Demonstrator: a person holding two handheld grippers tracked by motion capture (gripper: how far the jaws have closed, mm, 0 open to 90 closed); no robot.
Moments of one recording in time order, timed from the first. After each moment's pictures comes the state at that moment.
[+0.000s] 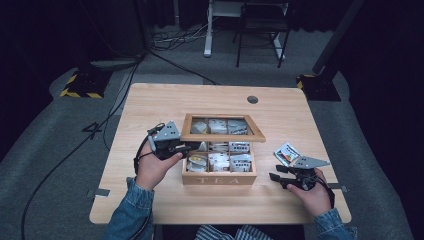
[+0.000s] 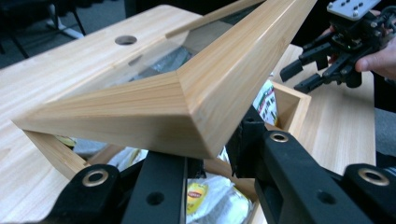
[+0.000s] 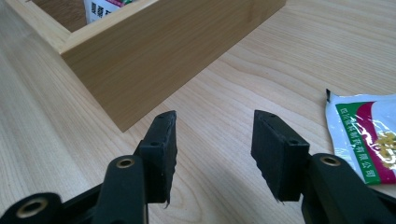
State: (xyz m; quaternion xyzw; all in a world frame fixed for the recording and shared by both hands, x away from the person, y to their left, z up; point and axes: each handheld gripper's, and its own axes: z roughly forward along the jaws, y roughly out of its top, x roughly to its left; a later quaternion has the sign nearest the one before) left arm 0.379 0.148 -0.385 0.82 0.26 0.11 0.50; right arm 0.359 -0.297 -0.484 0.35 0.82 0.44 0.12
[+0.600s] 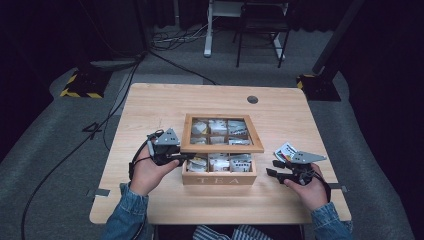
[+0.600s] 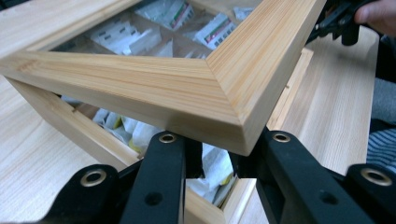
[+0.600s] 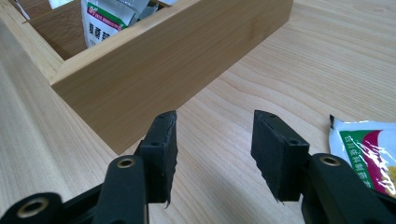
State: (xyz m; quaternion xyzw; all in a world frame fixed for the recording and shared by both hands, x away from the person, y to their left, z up) left arm 0.370 0.154 -0.396 0.85 0.28 0.08 0.45; right arm 0.374 -0.289 -0.481 0.34 0.82 0.45 0.12
